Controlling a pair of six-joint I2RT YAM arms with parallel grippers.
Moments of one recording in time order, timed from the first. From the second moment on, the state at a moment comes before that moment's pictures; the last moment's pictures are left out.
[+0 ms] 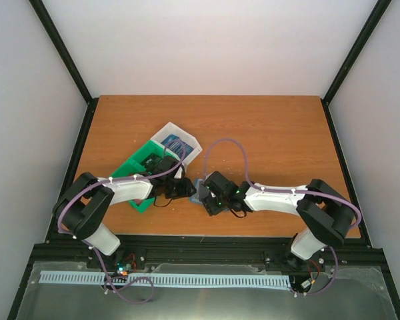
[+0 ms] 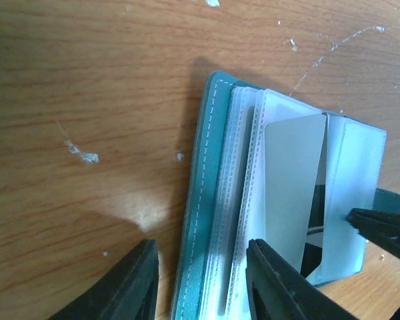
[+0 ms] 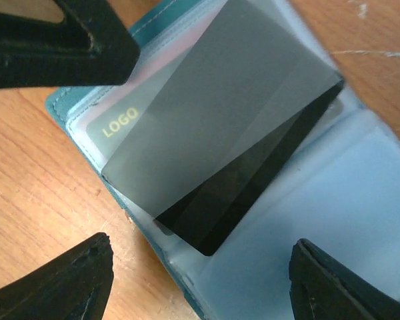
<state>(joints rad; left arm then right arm) -0.63 1.57 0.68 -0.10 0.31 -0.73 0.95 1.55 0.77 -0.28 0.06 0.33</state>
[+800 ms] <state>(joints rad) -0.63 1.59 0.65 -0.03 0.35 -0.74 0.98 1.67 0.82 -0.20 0.19 0.43</state>
